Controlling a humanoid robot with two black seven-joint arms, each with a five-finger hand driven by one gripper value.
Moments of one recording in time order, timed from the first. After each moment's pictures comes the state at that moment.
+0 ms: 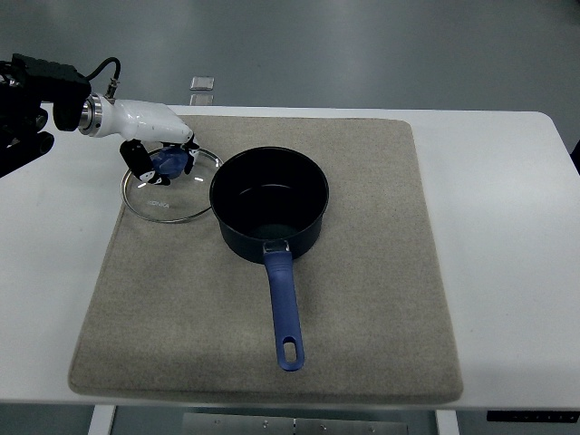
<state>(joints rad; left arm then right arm) -1.36 0.56 0.24 -0.78 1.54 -0.10 -0.61 0.03 0.00 -0.02 0.19 0.02 -0.01 0.06</state>
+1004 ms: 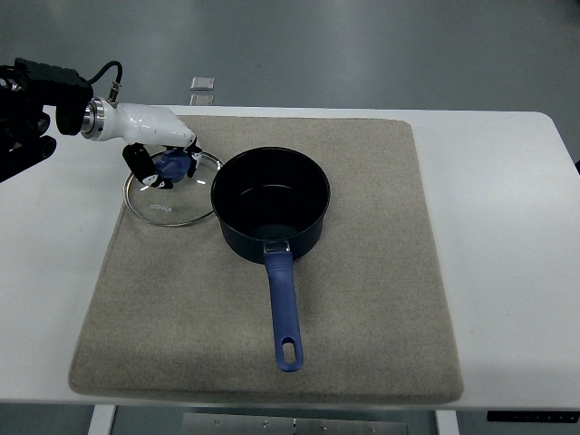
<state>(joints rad) -1.34 0.56 0.24 -0.79 1.54 -0.10 -0.61 0.03 0.00 -0.02 0.19 0.02 -0.01 0.06</state>
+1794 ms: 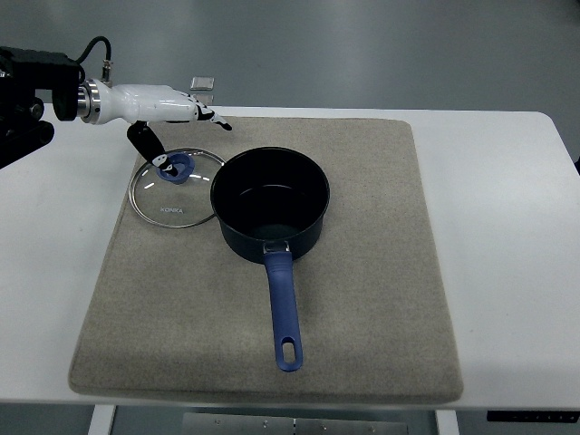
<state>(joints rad) -1.36 0.60 0.15 -0.82 1.39 -0.10 -0.61 0.03 0.00 -0.02 0.19 0.02 -0.01 0.06</state>
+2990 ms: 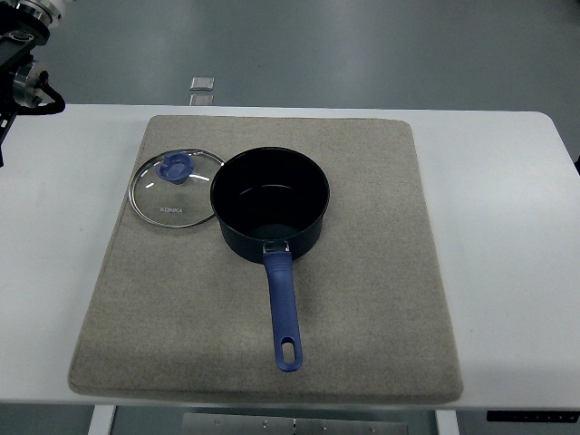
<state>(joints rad) -1.27 0.36 -0.16 -0.34 0.13 -0.06 -0.61 0.03 0.00 -0.02 0.19 0.02 -0.01 0.06</state>
